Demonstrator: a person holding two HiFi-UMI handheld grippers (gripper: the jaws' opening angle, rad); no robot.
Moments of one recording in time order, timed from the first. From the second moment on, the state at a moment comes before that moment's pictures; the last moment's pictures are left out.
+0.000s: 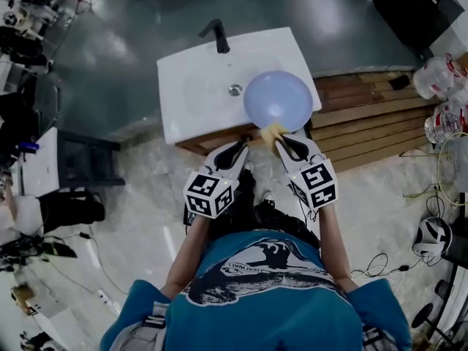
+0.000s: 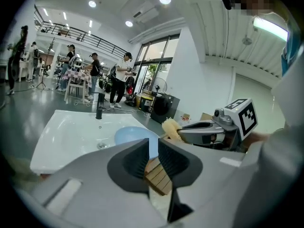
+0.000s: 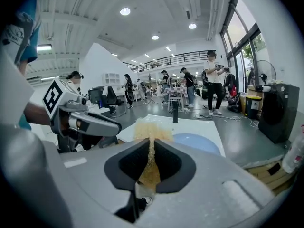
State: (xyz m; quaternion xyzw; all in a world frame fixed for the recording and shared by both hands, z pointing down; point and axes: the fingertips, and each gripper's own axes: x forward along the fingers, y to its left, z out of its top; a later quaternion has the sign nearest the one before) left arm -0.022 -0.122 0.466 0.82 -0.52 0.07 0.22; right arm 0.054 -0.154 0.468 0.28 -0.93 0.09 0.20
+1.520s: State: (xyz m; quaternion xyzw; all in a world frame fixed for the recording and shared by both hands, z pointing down) left arm -0.068 0.039 0.458 0.83 -0.50 0.07 0.22; right arm 0.014 0.003 0.482 0.33 -0.91 0.15 0.20
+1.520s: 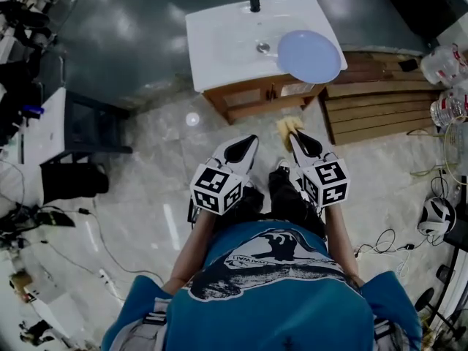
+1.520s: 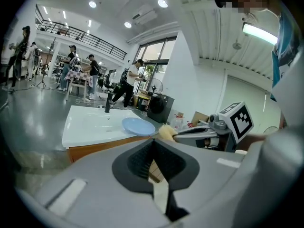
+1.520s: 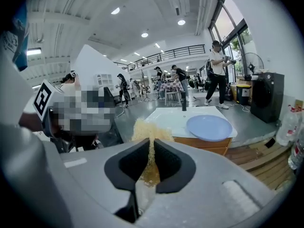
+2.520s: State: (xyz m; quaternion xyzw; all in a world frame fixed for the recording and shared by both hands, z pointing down) left arm -0.086 0.103 0.460 0.86 -0.46 0.07 0.20; right arm -0.016 0.073 0.480 0.35 -0.91 0.15 0.19
